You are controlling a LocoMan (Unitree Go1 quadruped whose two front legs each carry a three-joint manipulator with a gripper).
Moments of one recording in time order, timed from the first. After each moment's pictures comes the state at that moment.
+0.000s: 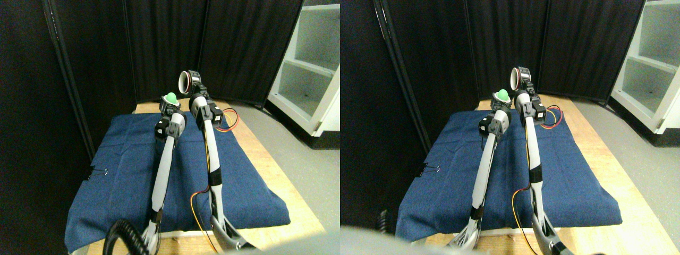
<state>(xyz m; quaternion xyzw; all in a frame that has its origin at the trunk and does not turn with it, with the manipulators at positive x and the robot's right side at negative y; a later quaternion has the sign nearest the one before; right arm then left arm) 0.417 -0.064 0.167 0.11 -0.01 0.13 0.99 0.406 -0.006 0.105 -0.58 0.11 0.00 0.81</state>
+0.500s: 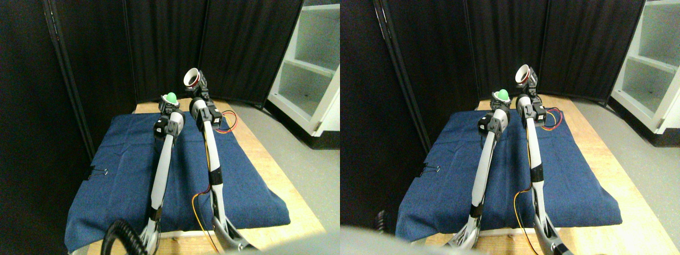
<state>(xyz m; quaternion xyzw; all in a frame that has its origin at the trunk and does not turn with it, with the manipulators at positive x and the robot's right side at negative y) 0.427 -0.086 0.163 0.41 -0.04 0.04 0.91 0.410 -0.002 0.106 -0.57 0.11 0.00 0.81</state>
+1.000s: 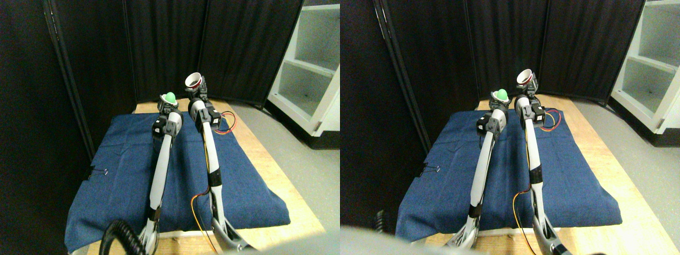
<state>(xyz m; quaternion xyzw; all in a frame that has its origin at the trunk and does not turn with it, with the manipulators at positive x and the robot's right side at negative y) 0.425 -0.087 0.156 0.51 -0.02 0.00 0.86 0.411 0.004 0.107 -0.57 0.10 -0.01 0.81</state>
